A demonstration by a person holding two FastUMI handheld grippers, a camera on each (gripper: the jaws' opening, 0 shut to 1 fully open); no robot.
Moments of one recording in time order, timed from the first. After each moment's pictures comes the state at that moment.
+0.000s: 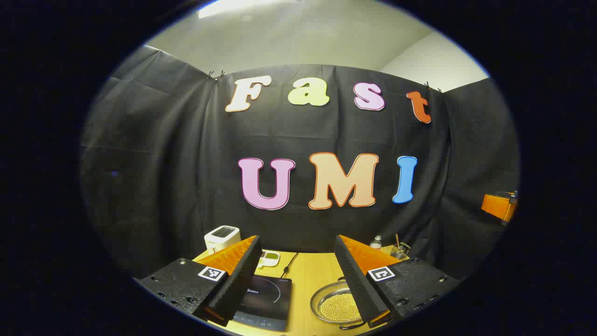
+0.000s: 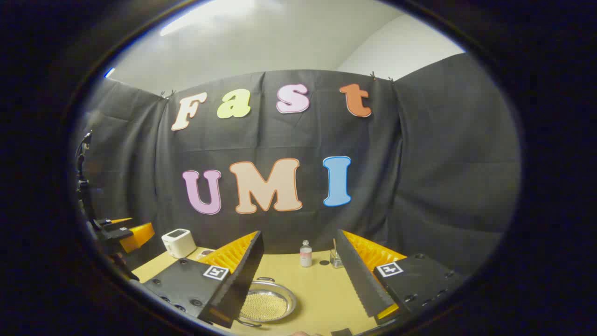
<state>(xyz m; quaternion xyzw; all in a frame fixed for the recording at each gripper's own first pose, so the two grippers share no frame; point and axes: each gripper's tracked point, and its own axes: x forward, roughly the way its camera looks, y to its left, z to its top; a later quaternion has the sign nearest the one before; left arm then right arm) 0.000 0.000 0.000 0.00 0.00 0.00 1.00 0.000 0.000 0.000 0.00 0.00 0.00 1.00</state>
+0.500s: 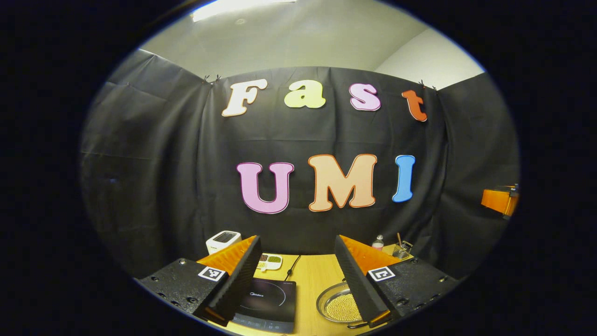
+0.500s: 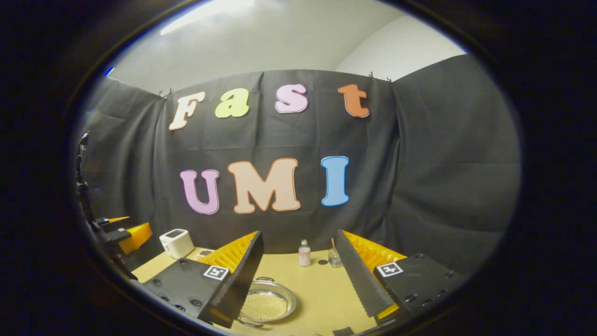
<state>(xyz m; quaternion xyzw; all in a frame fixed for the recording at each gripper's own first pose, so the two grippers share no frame) -0.002 0.007 -0.005 0.01 0.00 -0.02 1.00 -0.011 0.011 -0.002 0.00 0.00 -0.01 1.00</state>
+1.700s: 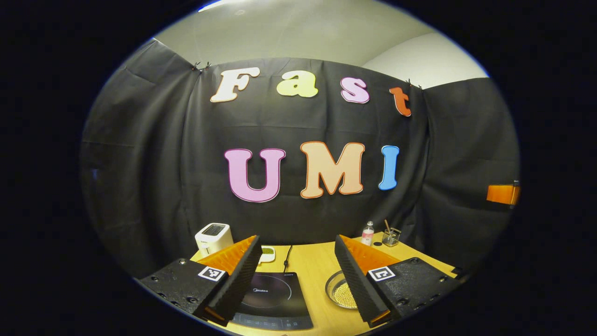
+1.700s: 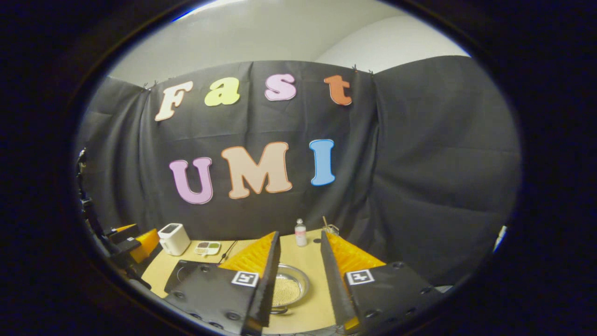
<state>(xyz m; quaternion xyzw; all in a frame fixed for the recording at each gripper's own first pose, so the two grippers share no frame) -0.007 0.060 -0.043 0.00 0.03 -0.09 1.00 -0.074 0.073 -0.051 0.02 0.06 -0.10 0.99</state>
